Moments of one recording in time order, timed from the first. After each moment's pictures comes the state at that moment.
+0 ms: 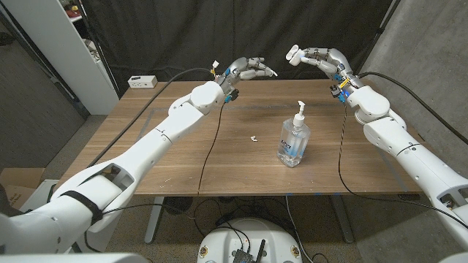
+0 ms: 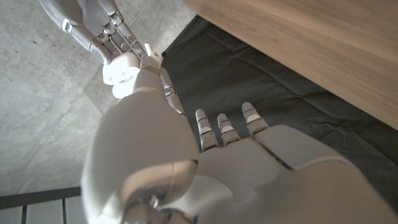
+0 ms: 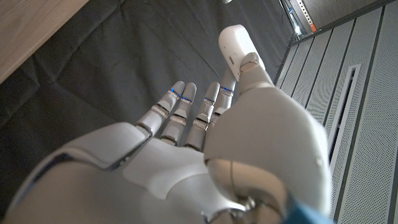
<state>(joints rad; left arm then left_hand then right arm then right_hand) 0.47 0.45 0.65 -1.58 -0.19 0.12 -0.02 1.14 0.16 0.02 -0.08 0.23 1.01 -0.08 0.36 0.24 0.17 -0.05 0.25 0.22 0.00 0.04 0.19 0.19 -0.01 0.21 0.21 0.19 -0.68 -0.68 -0.33 -1.42 0.45 0.39 0.10 1.14 0.12 0.18 -0.14 0.18 0.95 -0.02 0.29 0.43 0.56 -0.14 0.41 0.52 0.41 -0.05 0.31 0.61 0.35 0.00 0.29 0.19</state>
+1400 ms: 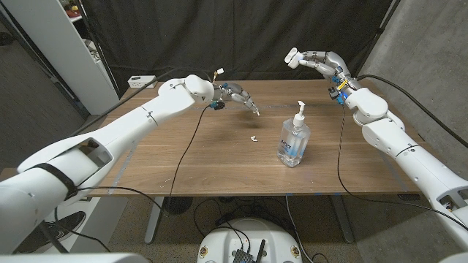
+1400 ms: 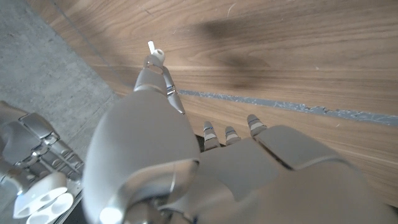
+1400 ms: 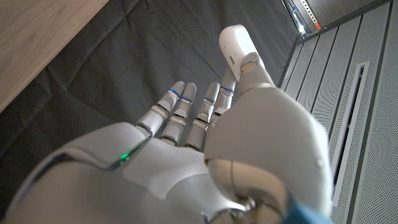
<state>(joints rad) 0.28 0.60 0.85 -1.62 -0.11 0.53 -0.38 1.17 0.16 0.07 -0.09 0.20 1.01 -0.06 0.37 0.24 -0.02 -0.03 0.19 0.19 -0.17 0.07 0.17 0.17 -0.17 0.22 0.18 0.18 -0.69 -0.68 -0.34 -1.43 0.47 0.36 0.10 1.14 0.12 0.18 -0.14 0.18 0.95 -0.02 0.29 0.43 0.56 -0.14 0.41 0.52 0.41 -0.05 0.31 0.61 0.34 0.00 0.29 0.19</state>
